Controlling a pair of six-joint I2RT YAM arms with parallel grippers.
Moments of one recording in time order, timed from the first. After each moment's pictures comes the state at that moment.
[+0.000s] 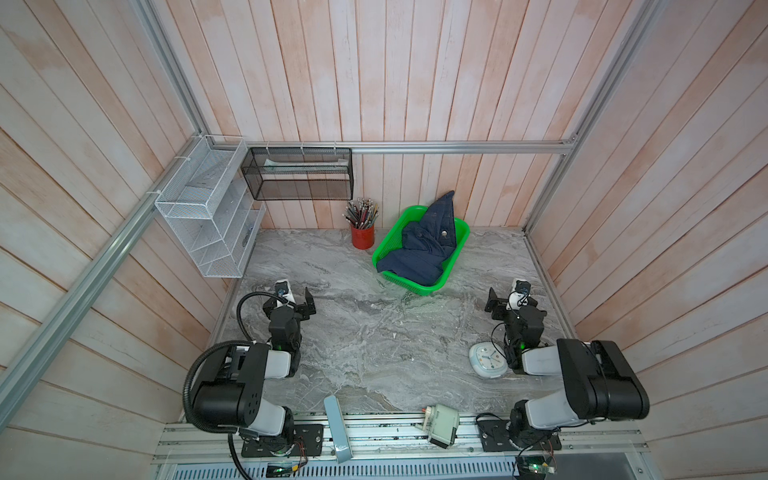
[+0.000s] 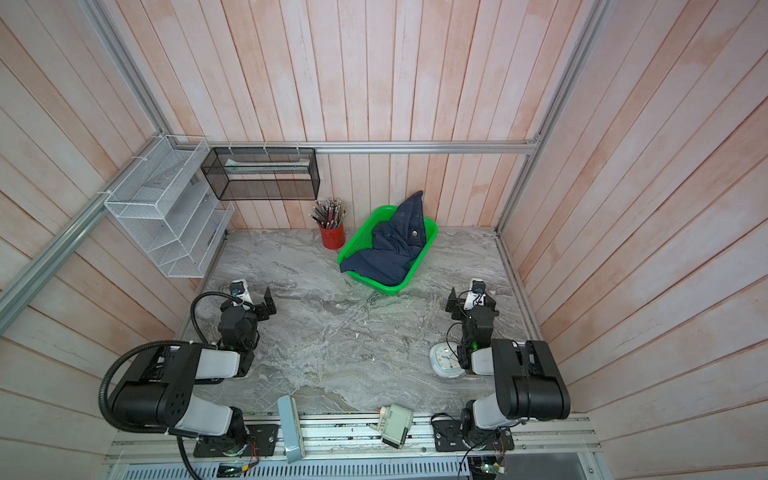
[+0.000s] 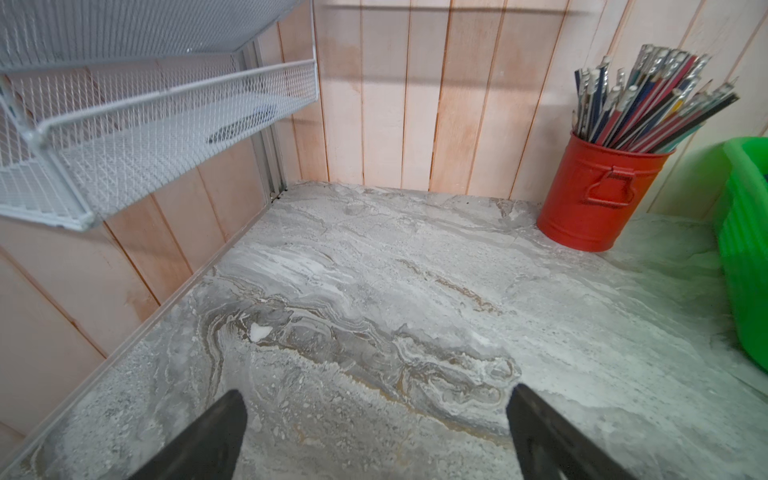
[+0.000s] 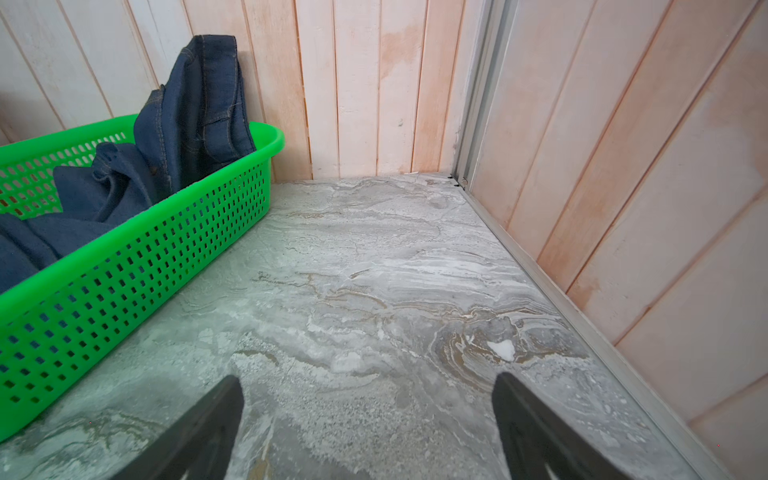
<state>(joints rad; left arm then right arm) -0.09 1.43 0.31 0.94 -0.27 -0.03 0.01 1.41 0.30 0.93 0.14 0.05</state>
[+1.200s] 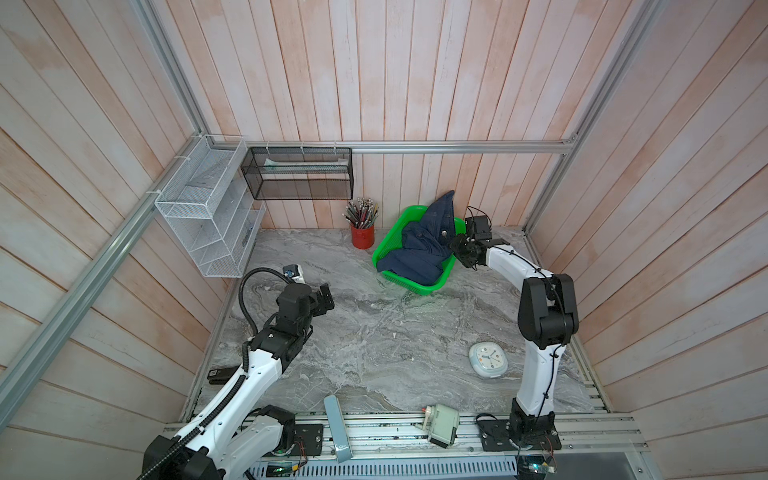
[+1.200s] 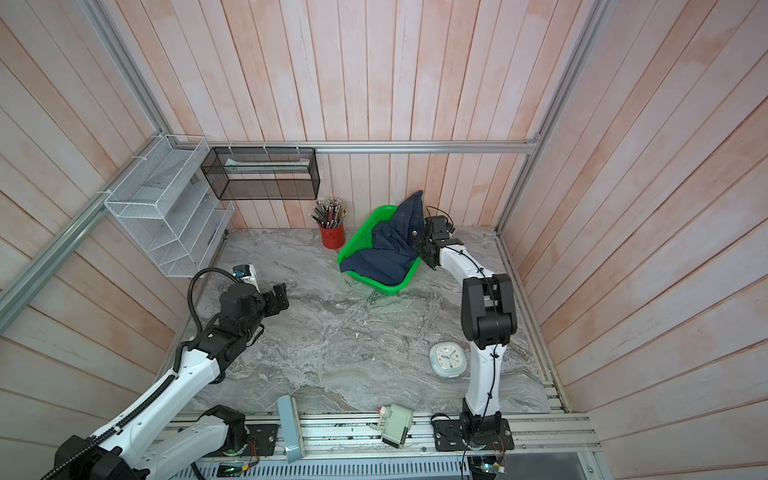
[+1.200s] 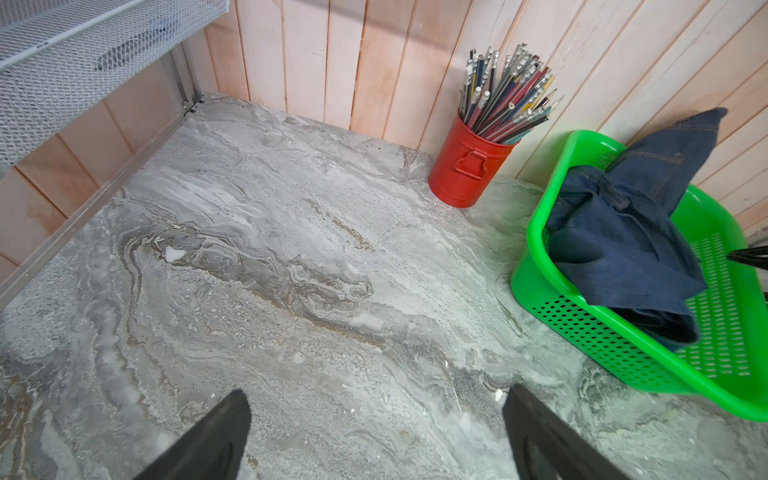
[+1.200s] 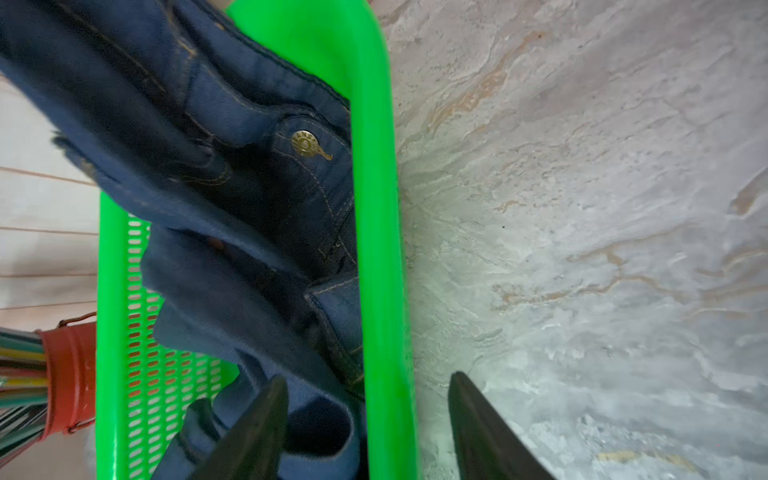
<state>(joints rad) -0.33 0.99 0.68 -0.18 -0.29 -0.39 0.20 2.09 1.65 -0.39 -0.02 0.92</state>
